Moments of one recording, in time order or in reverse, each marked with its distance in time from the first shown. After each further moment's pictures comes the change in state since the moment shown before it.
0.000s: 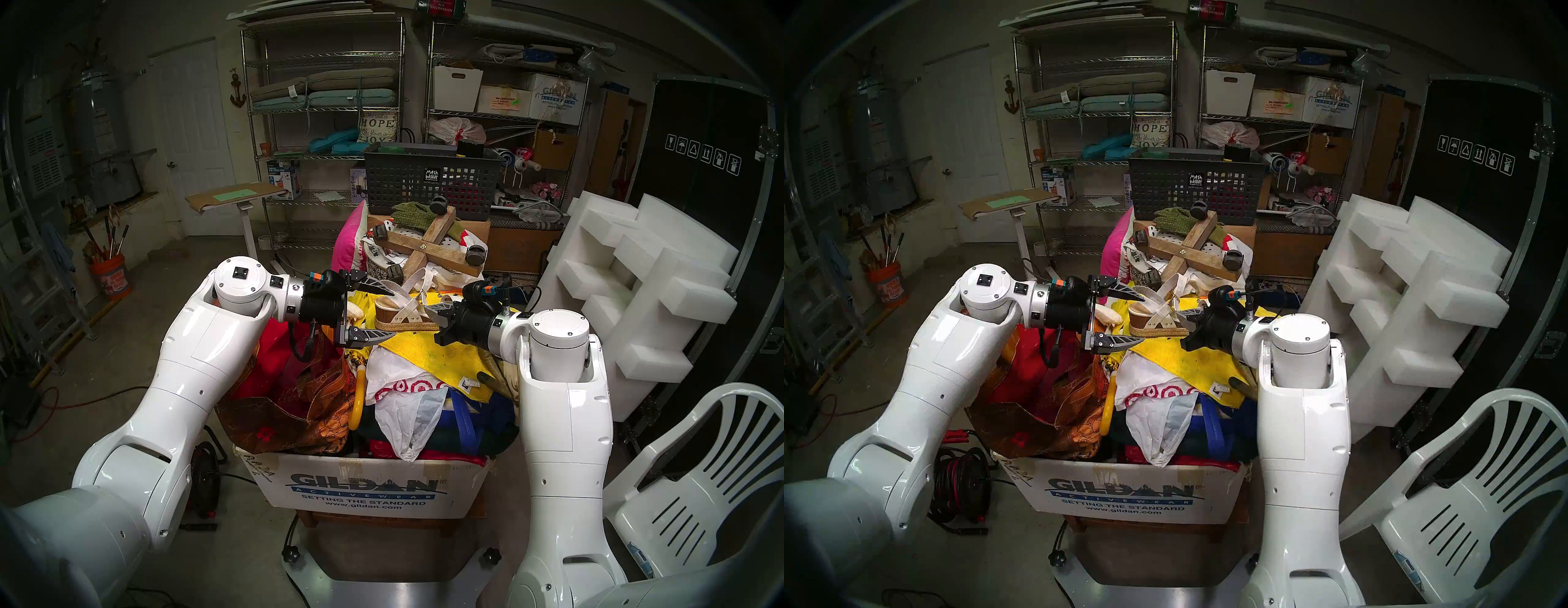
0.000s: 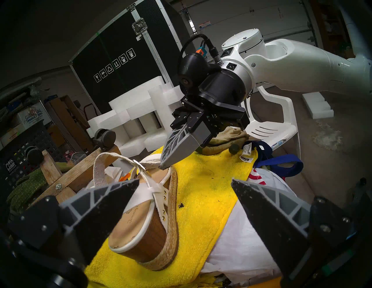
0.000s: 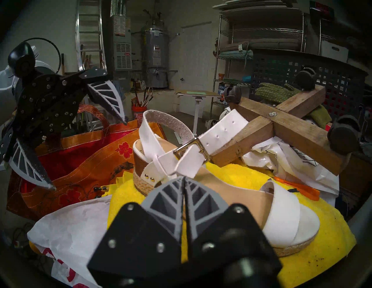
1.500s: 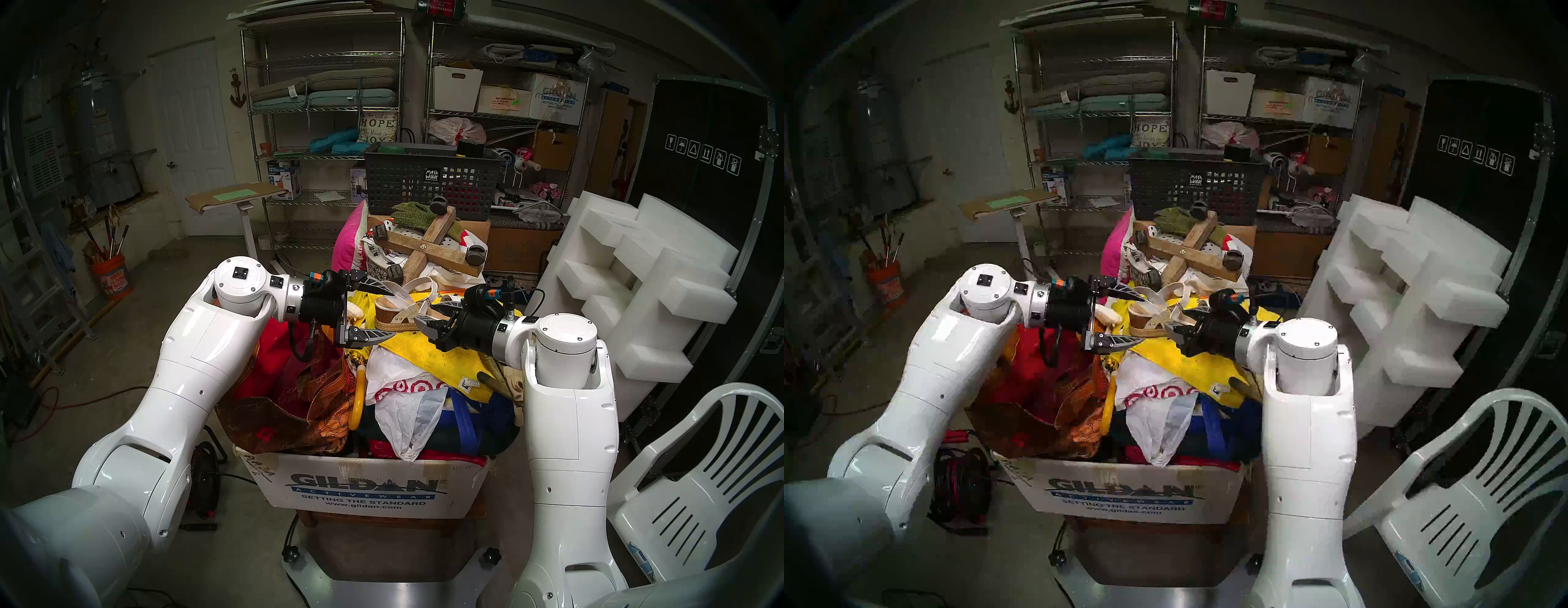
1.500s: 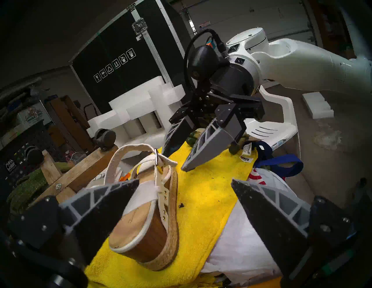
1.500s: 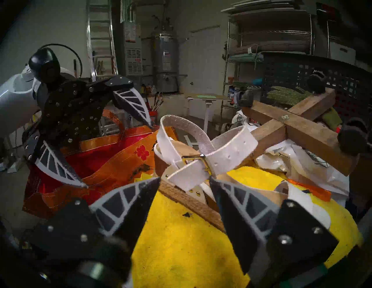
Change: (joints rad) left arm 0.000 0.000 0.000 0.000 0.000 0.000 0.000; right arm -0.029 0.002 0.011 -0.039 0.038 0.006 0.067
